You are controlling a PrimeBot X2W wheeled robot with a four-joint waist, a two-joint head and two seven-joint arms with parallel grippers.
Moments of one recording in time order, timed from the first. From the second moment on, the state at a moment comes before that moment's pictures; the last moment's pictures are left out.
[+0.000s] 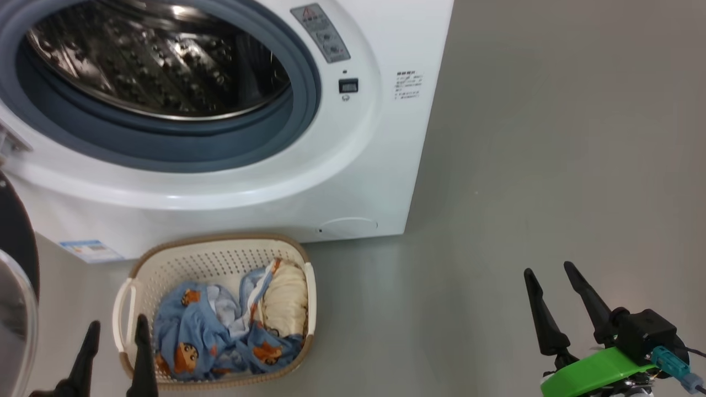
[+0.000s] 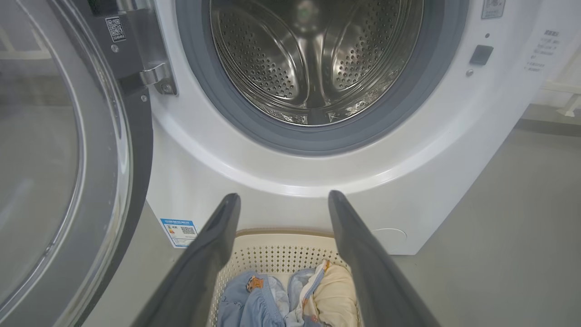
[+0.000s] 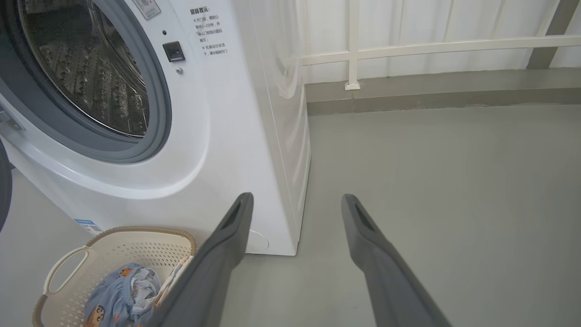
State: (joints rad) left arm 0.13 0.04 0.14 0.03 -0.20 -0.08 -0.26; right arm -0.03 -0.11 0.02 0.14 0.22 0.13 -0.25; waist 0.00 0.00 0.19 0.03
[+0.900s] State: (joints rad) left arm -0.43 0.06 0.04 0.52 -0.23 -0.13 -0.26; right arm -0.16 -0.13 -0.01 0.05 0.20 0.13 -0.25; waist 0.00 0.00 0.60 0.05
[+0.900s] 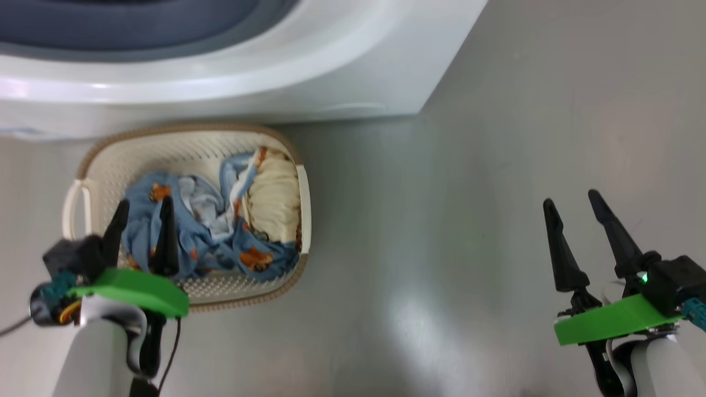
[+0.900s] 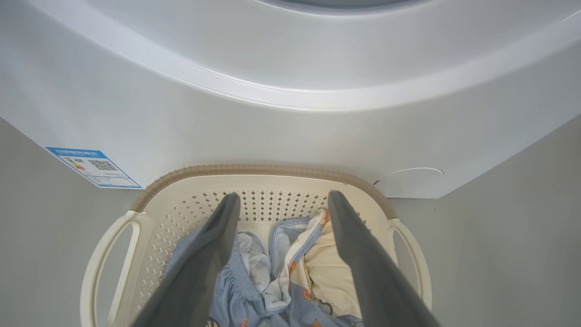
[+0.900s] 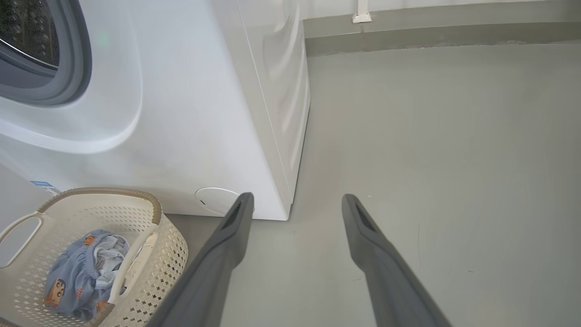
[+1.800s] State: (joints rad) left arm -0.78 0.14 -0.13 0.92 -0.37 -0.13 -0.26; right arm -0.21 -0.13 -0.05 -0.01 0.18 0.13 -0.25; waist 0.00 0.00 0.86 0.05
